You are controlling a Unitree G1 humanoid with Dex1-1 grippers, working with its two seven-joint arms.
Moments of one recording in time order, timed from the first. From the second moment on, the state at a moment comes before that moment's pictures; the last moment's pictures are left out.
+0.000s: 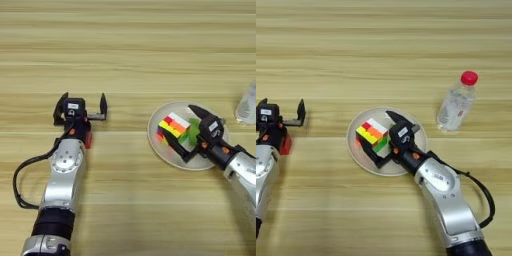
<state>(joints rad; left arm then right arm) -0.15 0.05 0.05 0.28 0.00 -0.19 0.00 0.02 -0.25 0.17 -0.08 0.14 -0.05 0.51</state>
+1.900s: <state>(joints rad) -0.15 0.05 0.05 0.27 -0.01 -0.19 0.01 -0.03 -0.20 0.16 0.01 0.11 -0.09 0.49</state>
